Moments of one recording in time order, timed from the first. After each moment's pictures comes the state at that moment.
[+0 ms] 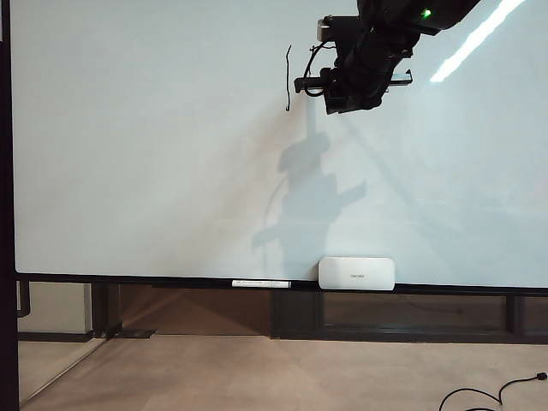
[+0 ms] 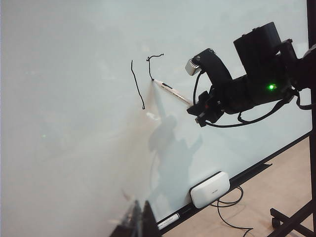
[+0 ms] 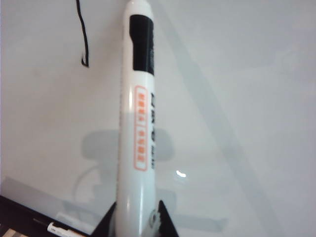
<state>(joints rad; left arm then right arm) -0.24 0.58 0.51 0.26 0.36 0.26 0.39 1.96 1.62 0.16 0.16 -0.06</state>
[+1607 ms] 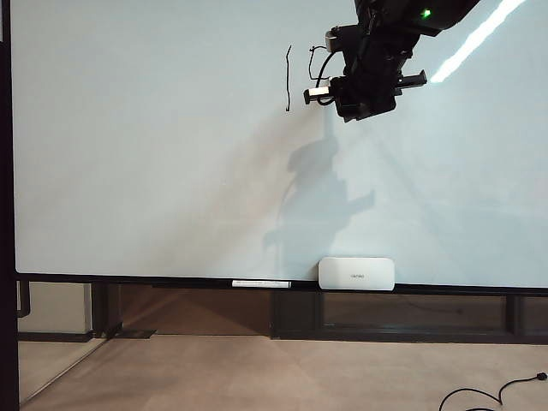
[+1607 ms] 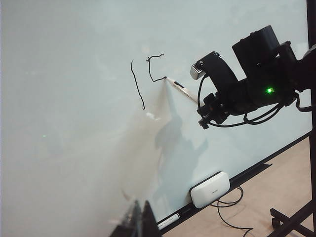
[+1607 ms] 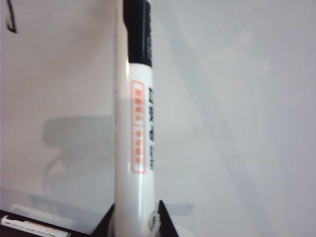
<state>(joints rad) -0.24 0.58 0.51 0.26 0.36 0.26 0.39 1.96 1.62 0.11 0.33 -0.06</state>
